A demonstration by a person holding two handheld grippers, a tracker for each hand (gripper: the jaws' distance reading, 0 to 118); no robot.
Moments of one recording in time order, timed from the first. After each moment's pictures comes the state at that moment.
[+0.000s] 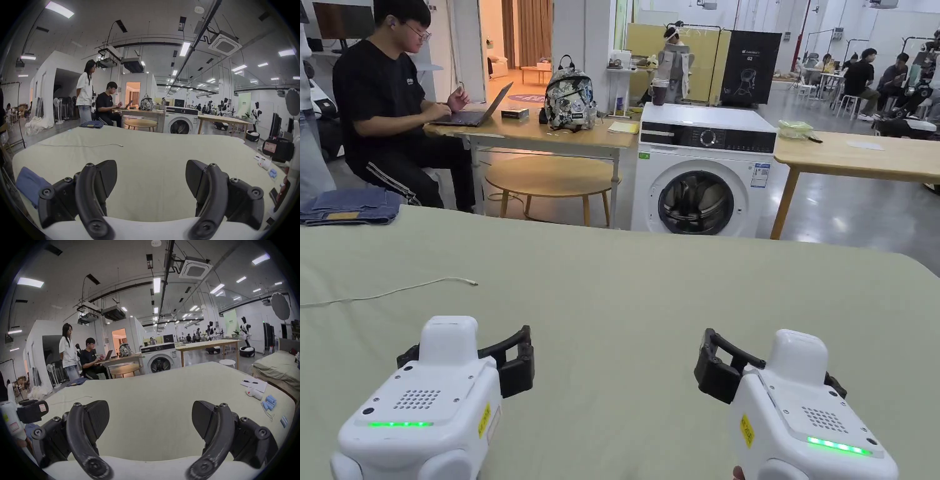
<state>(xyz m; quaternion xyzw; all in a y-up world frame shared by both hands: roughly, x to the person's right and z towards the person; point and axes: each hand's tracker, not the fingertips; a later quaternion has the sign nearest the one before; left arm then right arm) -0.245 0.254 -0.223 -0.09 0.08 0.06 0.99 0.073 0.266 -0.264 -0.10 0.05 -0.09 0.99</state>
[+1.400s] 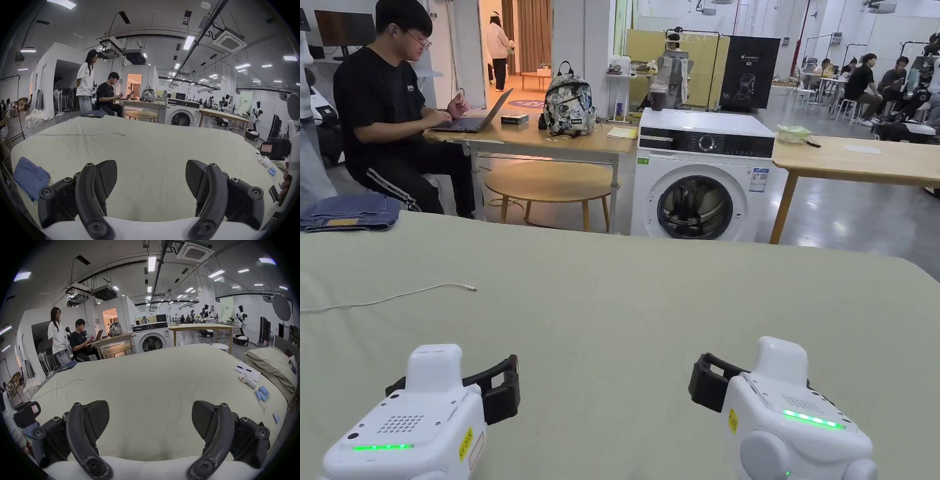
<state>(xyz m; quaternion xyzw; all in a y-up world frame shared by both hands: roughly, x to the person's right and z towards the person) -0.258 0.229 -0.220 -0.13 0.09 0.07 0.98 0.068 0.261 -0.282 -0.21 0.02 -0.07 0.97</state>
